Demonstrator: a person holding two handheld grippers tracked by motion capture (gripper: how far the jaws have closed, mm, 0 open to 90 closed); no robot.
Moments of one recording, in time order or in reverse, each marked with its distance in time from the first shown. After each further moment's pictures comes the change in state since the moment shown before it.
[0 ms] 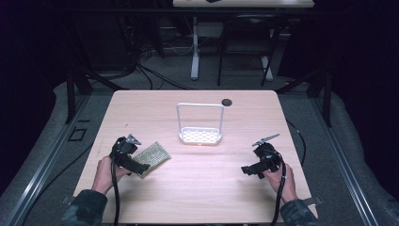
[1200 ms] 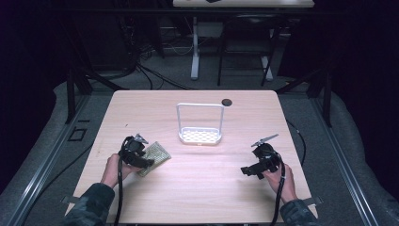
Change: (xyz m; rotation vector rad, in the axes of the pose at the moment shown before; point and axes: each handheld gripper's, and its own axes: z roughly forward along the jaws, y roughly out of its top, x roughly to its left) left arm 0.002 0.009 0.027 0.012 -0.032 -0.008; right arm 0.002 0.000 0.001 0.019 -0.003 -0.013
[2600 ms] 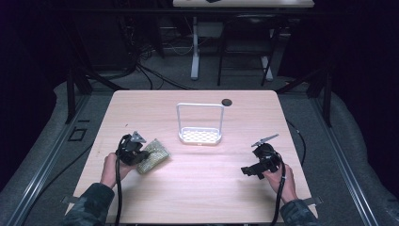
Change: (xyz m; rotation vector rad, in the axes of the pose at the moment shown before) left arm -0.009 0.003 -0.023 -0.094 0.045 0.036; right arm 0.000 0.000 -0.001 -0.003 0.001 0.000
